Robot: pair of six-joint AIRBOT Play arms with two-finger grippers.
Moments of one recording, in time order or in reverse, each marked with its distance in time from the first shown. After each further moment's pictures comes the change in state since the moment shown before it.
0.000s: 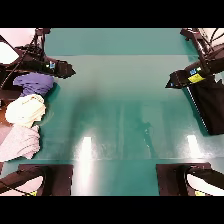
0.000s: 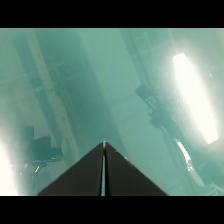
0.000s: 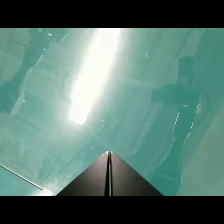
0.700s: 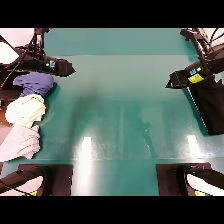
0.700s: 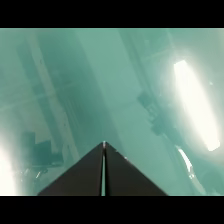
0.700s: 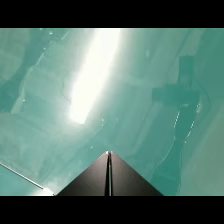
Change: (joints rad) left arm 0.000 0.000 0.000 -0.001 0.032 0.000; right arm 0.000 0.000 0.000 0.000 0.006 0.000
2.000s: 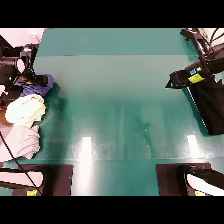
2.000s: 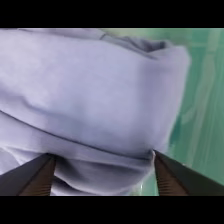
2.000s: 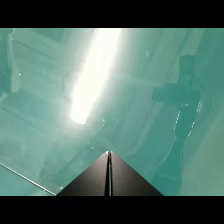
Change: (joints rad) left arm 0.271 -0.332 0.000 0.657 0.085 -0.278; right arm 0.000 0.000 0.000 0.000 -0.005 0.008
